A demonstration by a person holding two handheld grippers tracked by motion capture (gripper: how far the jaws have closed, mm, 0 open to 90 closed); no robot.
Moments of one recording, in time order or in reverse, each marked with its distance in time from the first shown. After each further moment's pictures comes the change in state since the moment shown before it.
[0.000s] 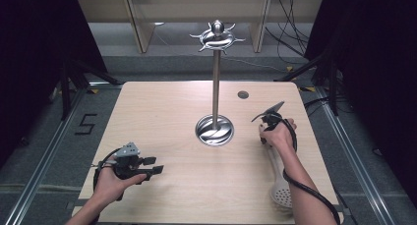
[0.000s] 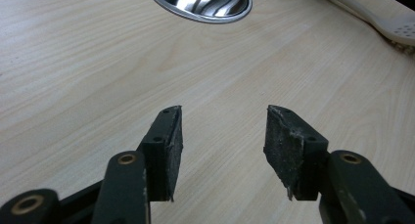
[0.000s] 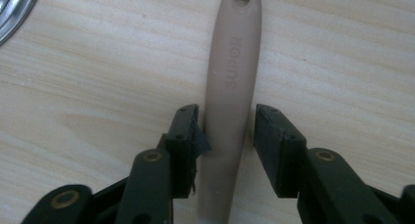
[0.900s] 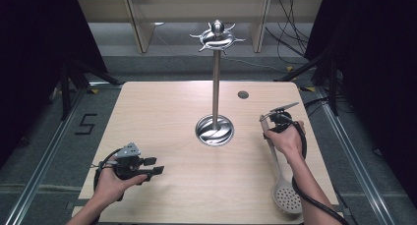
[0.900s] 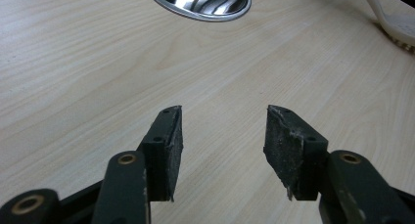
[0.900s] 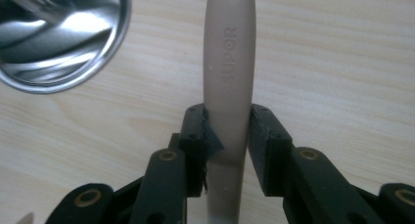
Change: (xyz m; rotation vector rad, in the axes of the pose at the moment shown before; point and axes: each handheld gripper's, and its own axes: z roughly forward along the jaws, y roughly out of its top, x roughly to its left) left arm -0.002 -0.001 0.000 0.011 -0.002 -0.011; right arm -0.001 -0.029 -0.047 -0.229 0.078 0.019
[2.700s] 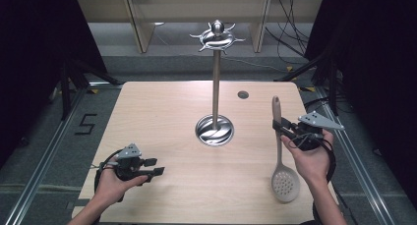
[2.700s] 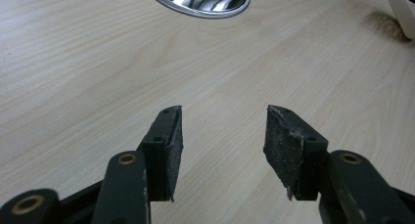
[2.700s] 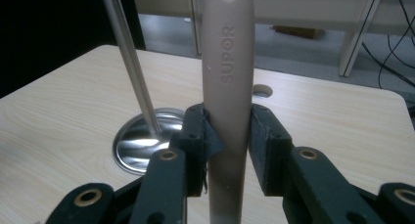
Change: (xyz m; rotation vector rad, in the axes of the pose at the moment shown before) left arm -0.002 -0.001 0.001 0.003 0.002 0.017; right arm 0.006 -0.061 -0.094 -0.673 0.140 -0.161
